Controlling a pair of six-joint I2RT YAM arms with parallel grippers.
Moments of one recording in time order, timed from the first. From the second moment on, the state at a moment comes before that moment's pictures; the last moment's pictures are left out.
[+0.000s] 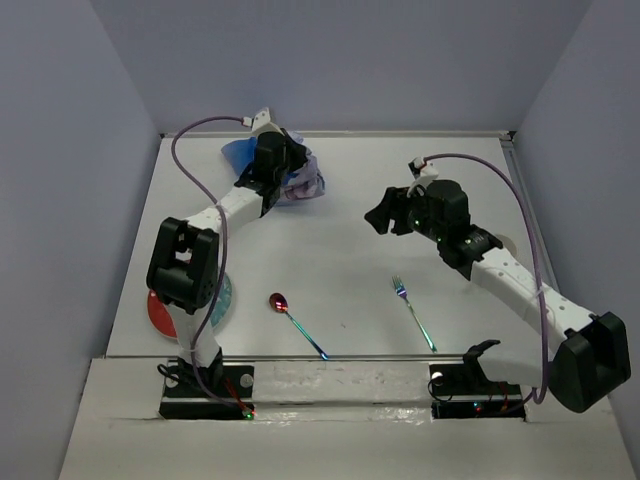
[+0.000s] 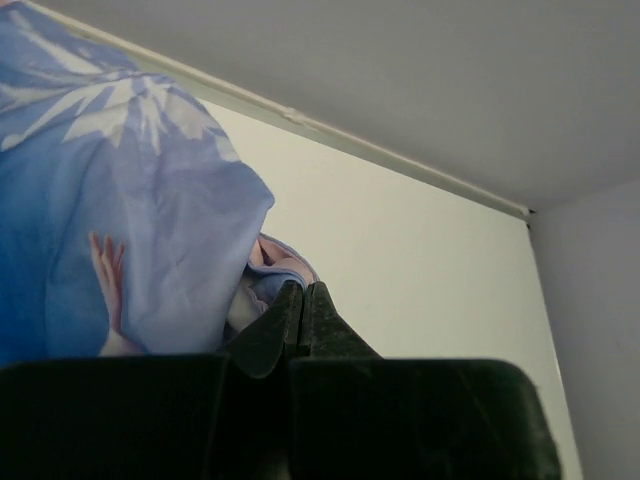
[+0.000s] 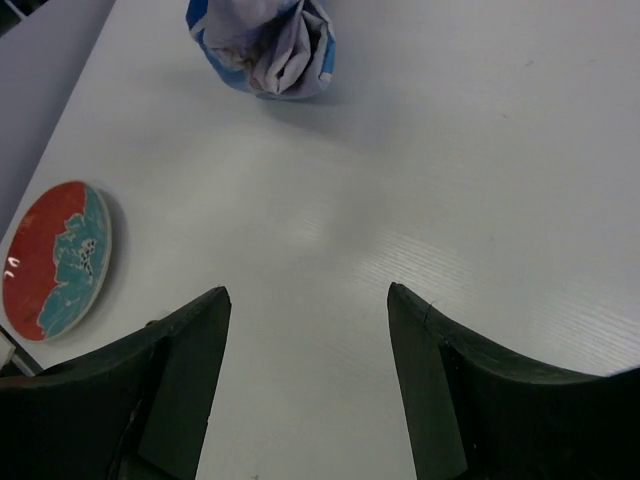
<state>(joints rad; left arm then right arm) -0.37 1.86 1.34 0.27 -0.17 -0.70 0.49 1.20 0.91 -0.06 -0.17 0.40</state>
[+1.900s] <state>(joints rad) -0.01 1.56 1.28 0.31 -0.17 -0.70 0.53 2.04 1.45 -0.25 -0.32 0.31</state>
